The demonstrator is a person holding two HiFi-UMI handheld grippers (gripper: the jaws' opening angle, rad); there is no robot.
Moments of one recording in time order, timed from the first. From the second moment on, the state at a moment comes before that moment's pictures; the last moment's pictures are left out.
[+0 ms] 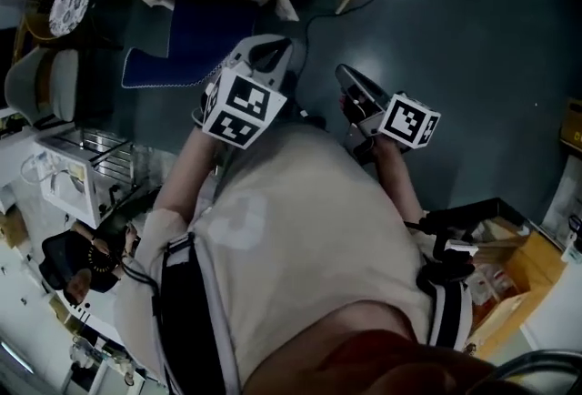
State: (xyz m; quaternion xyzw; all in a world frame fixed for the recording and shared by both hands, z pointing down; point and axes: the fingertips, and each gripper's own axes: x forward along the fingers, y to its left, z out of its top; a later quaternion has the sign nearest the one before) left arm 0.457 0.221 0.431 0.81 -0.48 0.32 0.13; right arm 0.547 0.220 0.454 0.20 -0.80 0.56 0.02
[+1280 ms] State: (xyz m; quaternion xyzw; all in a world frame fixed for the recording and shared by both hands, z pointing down) left arm 0.377 0.092 0.457 0.85 -0.44 0.19 0.22; right arm 0.446 0.086 0.454 0.27 -0.81 0.51 0.11
